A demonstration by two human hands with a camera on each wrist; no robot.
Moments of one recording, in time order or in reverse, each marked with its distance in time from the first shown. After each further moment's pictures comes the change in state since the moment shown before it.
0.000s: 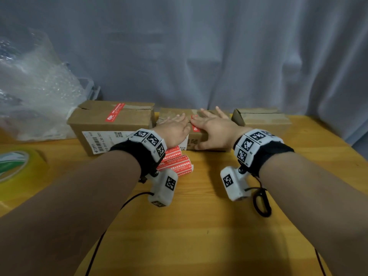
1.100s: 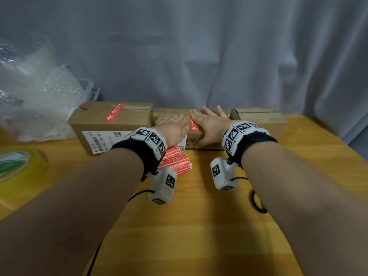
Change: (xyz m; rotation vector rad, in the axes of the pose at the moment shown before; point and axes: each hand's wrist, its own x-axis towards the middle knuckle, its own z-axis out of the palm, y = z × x) left_hand 0.001 0.000 0.001 0.065 -0.015 -0.014; right_hand 0.012 -0.002 -0.003 -0.002 -0.102 0.112
